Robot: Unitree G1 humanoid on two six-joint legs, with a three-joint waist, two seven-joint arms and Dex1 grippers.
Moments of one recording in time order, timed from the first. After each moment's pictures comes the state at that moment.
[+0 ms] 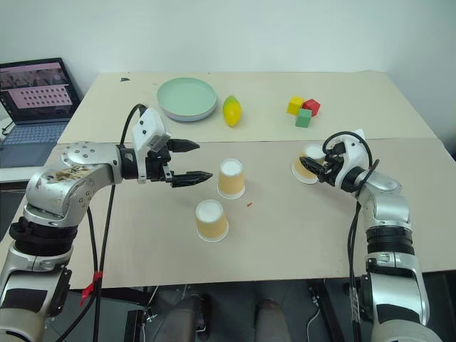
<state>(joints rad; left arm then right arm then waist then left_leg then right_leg) -0.73 0.67 -0.11 -0.22 -0.43 0.79 -0.90 -0.64 -0.61 -0.16 0.44 0.28 0.32 0.78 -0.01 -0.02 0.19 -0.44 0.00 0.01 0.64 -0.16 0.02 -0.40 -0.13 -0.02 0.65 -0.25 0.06</state>
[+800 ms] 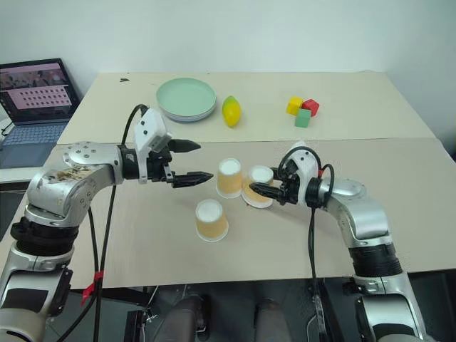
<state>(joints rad) -0.73 0.67 -0.11 -0.22 -0.43 0.79 -0.90 -0.55 -0.56 0.03 -0.01 0.39 0.63 0.86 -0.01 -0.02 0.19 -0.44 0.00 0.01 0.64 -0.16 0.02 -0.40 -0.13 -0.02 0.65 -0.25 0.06</state>
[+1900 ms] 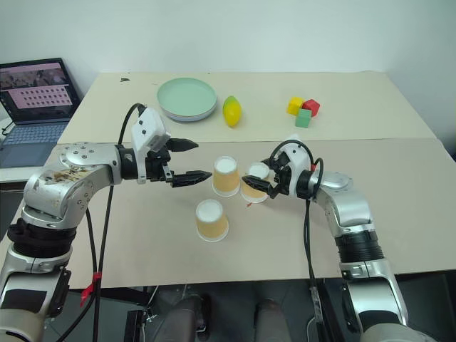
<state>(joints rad) -0.73 0.67 -0.10 -0.25 -0.44 0.81 -0.87 -0.63 -0.51 0.01 0.12 0.36 0.54 0.85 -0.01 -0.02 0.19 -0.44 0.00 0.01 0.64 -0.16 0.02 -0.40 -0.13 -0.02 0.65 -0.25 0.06</state>
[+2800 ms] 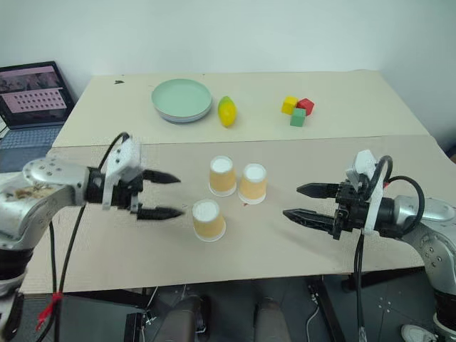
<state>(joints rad) -0.47 0.95 -0.04 -0.44 -0.59 0.85 -1.13 -0.21 -0.91 -0.33 -0.43 0.84 0.88 1.05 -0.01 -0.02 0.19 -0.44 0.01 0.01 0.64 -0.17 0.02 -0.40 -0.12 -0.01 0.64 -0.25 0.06</state>
